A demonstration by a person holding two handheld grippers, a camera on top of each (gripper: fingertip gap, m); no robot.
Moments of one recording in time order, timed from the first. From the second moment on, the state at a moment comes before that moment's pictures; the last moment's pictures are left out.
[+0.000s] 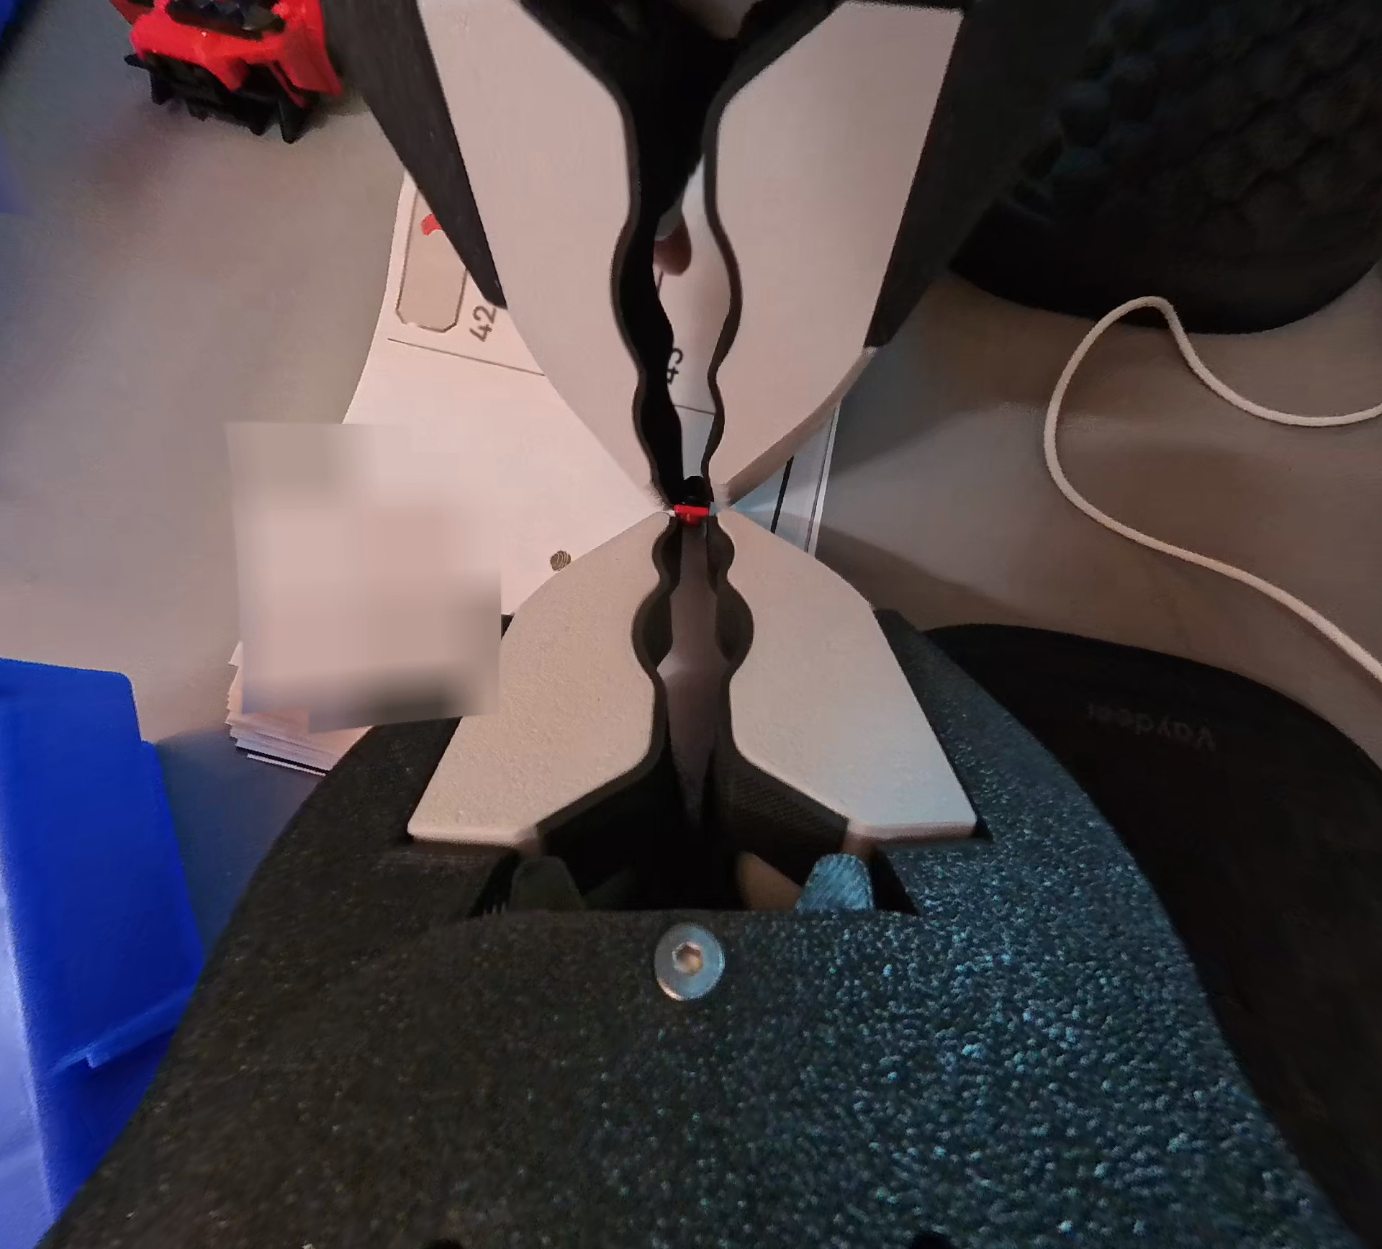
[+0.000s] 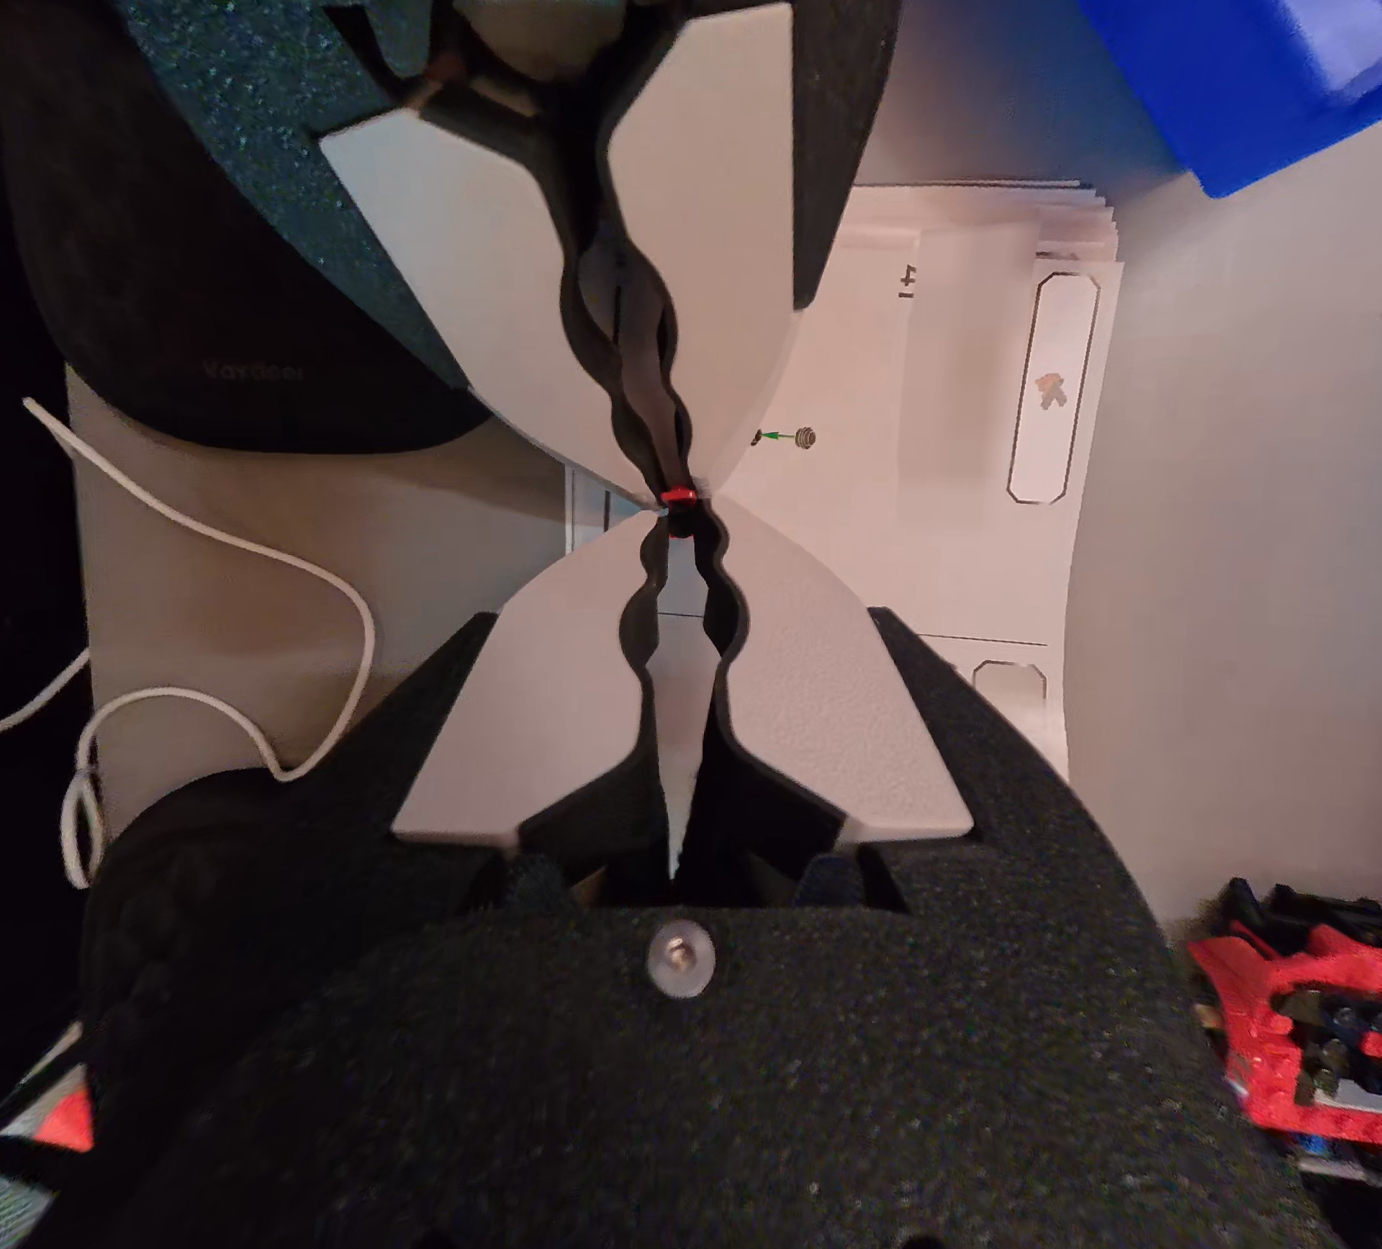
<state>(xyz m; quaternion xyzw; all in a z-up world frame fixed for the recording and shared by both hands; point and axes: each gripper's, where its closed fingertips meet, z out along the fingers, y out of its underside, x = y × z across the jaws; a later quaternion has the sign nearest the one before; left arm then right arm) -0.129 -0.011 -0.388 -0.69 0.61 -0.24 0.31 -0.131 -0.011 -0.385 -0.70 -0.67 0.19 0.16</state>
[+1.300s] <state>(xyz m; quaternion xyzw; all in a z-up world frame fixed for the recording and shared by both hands) -0.130 -0.007 -0.388 -0.70 0.60 -0.25 0.31 -0.131 -0.008 -0.381 -0.74 -0.61 0.25 0.13</state>
